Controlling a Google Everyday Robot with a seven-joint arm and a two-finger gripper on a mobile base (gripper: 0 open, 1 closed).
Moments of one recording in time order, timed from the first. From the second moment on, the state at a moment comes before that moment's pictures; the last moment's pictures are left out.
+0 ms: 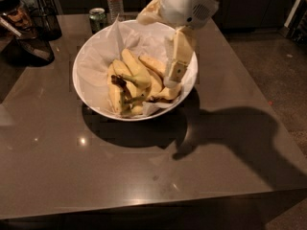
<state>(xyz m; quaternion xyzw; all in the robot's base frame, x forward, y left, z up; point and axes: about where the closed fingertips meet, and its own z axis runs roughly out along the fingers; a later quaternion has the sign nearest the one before) 0.508 -0.007 0.992 -0.78 0.56 0.16 0.24</state>
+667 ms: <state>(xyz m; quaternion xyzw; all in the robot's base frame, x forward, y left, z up) 0.513 -0.004 0.989 -0.76 0.56 0.18 0.27</state>
